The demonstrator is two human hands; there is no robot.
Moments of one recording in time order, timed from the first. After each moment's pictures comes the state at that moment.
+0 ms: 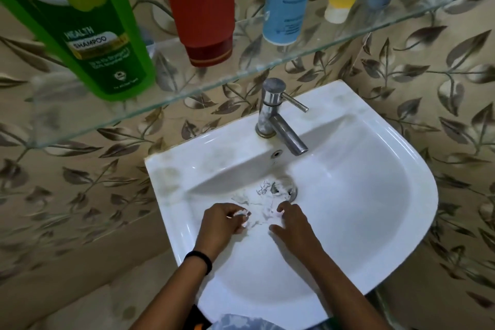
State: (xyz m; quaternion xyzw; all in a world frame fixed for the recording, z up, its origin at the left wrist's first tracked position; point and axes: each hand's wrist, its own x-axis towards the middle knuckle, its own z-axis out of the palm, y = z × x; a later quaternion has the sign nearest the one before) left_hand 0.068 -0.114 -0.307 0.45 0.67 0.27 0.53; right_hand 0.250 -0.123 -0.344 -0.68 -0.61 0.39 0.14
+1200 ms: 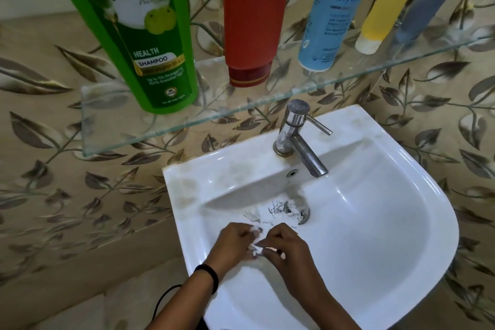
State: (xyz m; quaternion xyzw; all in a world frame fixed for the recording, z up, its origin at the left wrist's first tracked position) left_hand 0.060 -0.113 -0.307 0.38 0.62 0.26 0.63; right_hand 0.212 -0.138 -0.317 -0.56 -0.69 0.38 0.27
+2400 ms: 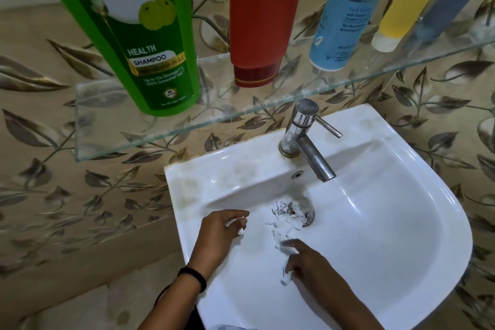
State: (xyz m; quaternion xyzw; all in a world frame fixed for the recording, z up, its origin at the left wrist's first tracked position) left_hand 0.038 -0.105 -0.293 0.43 0.66 0.34 0.51; right_hand 0.260 -0.137 -0.338 -0.58 -0.70 0.42 0.09
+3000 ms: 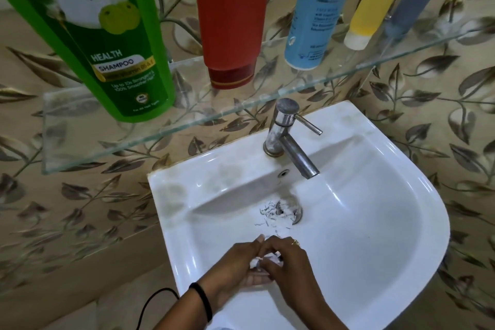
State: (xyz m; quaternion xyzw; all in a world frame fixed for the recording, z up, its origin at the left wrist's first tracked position) left_hand 0.079 -0.129 -0.301 0.24 0.51 0.23 0.79; right_hand 0.214 -0.148 -0.304 -0.61 -0.61 0.42 0.30
